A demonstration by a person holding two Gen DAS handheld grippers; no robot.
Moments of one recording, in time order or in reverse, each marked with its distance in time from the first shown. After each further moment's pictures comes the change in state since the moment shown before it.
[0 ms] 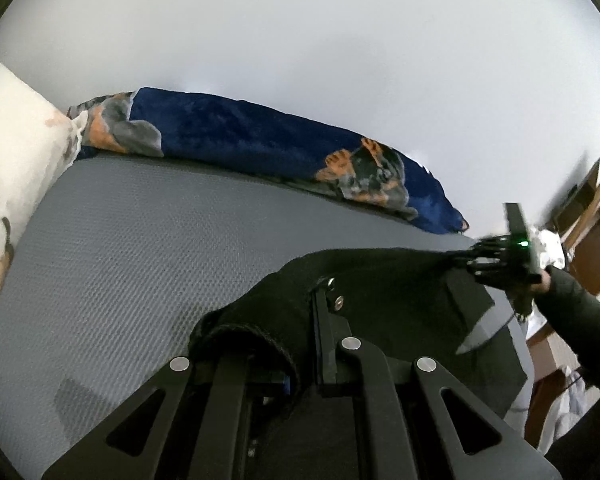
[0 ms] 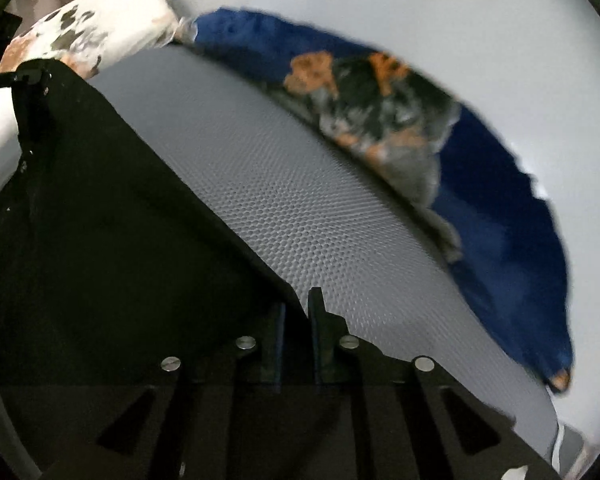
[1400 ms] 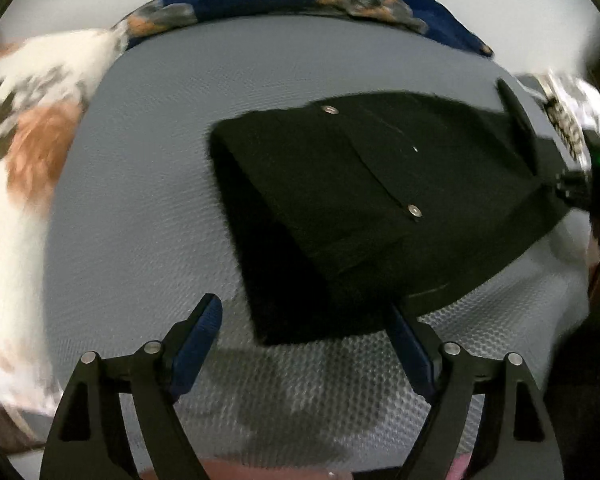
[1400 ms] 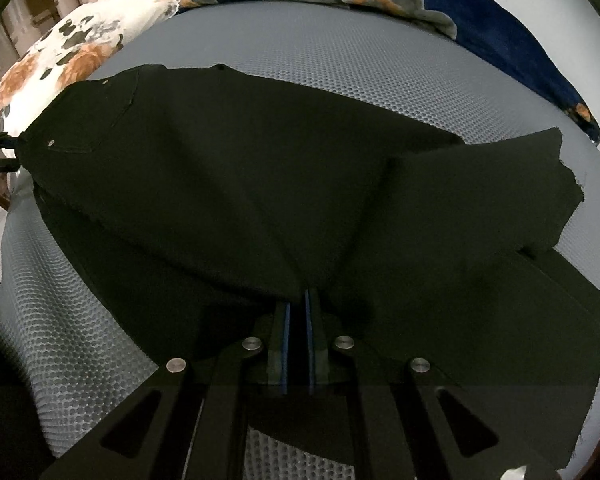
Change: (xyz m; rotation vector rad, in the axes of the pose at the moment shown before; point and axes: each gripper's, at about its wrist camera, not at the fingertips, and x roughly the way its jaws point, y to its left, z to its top) left arm -0.086 -0.031 -0.193 0.172 0.389 0.277; right arm -0.069 0.142 -0.211 0.375 0.127 0.099
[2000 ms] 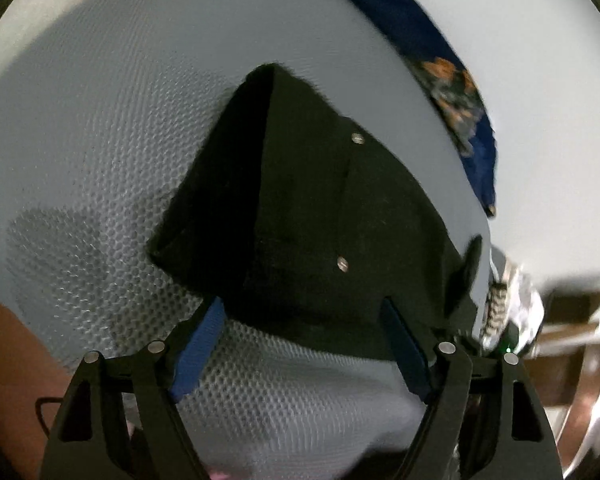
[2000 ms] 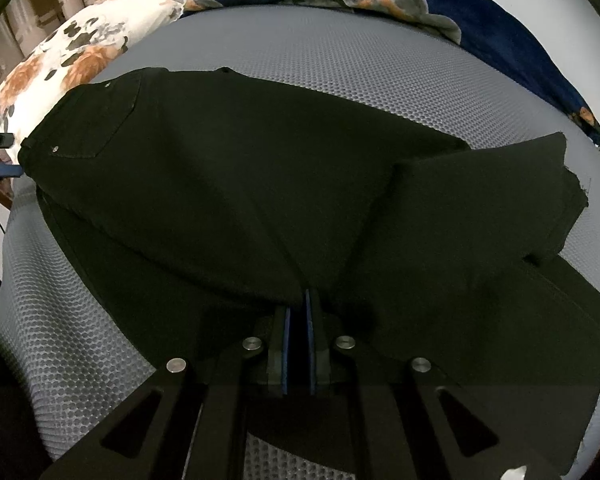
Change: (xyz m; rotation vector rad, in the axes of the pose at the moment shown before) left arm 0.017 0.009 -0.010 -0.771 0.022 -0.331; right arm 0.002 -0.001 0.002 -0.008 -0.018 0.014
